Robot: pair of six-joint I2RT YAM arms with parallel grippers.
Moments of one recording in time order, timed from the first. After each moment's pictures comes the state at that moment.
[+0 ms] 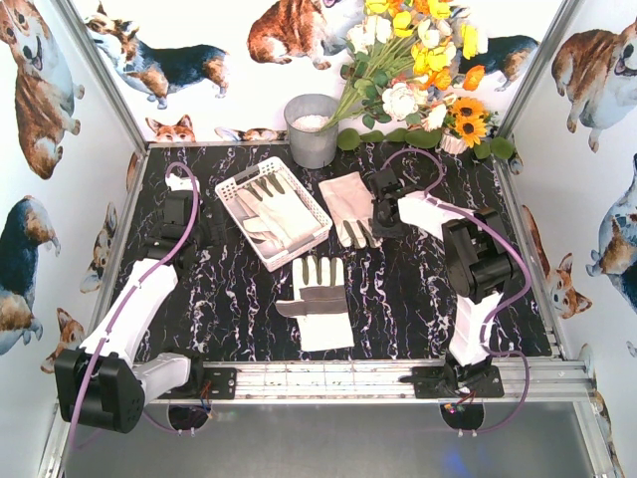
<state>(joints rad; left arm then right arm) -0.14 1.11 0.86 -0.44 -0.28 -0.23 0.35 1.93 1.32 -0.55 0.13 0.43</state>
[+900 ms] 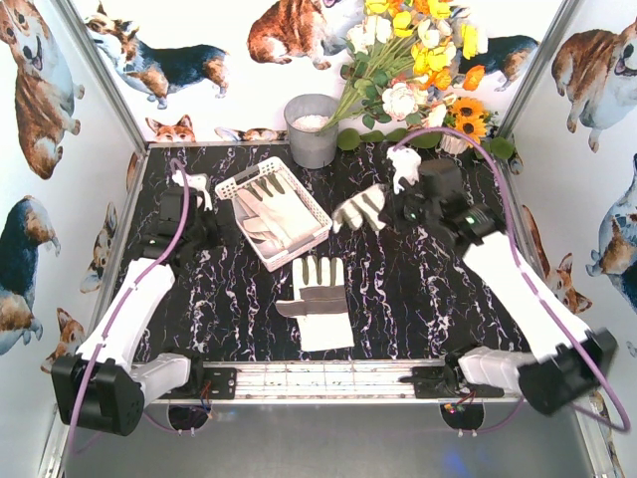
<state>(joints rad) -0.14 1.11 0.89 -0.49 -0.01 -0.27 0.41 1.24 1.23 -0.63 -0.13 0.00</state>
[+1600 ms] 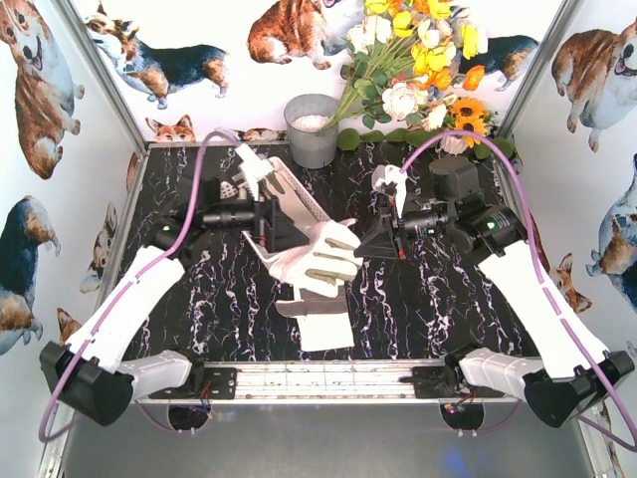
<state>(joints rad) -0.39 1.15 1.14 -0.38 0.82 -0.31 0.43 1.12 1.31 -0.75 -1.01 -0.26</state>
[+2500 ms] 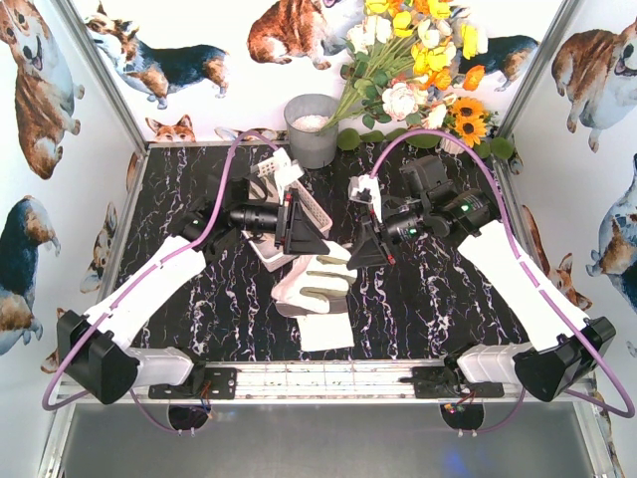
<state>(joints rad) -0.54 1.28 1.15 -0.17 1.04 -0.45 0.50 1.27 1.40 -0.98 -1.03 -0.39</state>
